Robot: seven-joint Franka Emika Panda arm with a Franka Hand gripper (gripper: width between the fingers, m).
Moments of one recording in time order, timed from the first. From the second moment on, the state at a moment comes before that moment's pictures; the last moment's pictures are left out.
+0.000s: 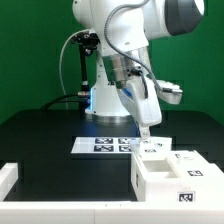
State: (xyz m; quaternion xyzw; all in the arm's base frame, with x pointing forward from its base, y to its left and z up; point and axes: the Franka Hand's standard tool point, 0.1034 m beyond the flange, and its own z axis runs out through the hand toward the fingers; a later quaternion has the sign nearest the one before) arm 0.480 0.030 0.069 -0.74 0.66 0.08 0.09
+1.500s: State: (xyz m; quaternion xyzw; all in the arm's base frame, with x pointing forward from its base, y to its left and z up) arm 0.466 0.041 0.055 -0.73 0.68 0.09 0.08
